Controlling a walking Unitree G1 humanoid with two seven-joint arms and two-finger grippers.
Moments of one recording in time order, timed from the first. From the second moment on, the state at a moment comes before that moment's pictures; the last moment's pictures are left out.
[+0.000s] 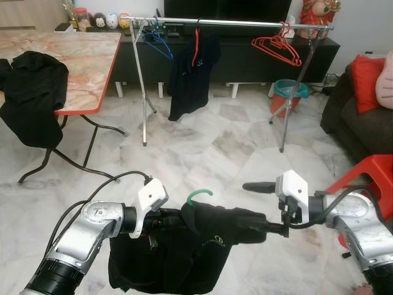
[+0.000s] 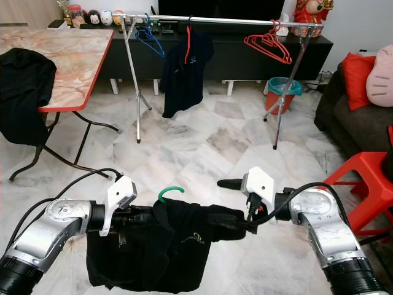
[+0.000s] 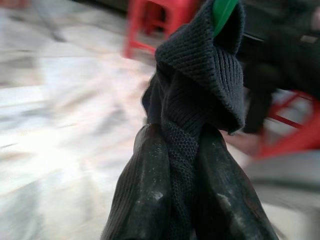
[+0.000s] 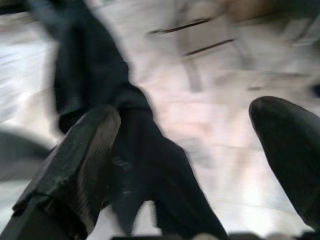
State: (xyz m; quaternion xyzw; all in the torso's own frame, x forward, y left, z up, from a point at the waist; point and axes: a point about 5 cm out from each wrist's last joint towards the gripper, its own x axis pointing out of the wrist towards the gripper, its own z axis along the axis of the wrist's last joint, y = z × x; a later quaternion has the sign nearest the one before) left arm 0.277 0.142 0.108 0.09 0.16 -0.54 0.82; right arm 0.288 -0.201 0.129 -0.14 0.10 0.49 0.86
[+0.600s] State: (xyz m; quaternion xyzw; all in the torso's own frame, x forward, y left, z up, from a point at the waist) left arm 0.295 0.174 0.071 0.02 0.11 -0.18 0.98; right arm 0.305 -0.222 0.068 0.02 0.09 0.00 1.00
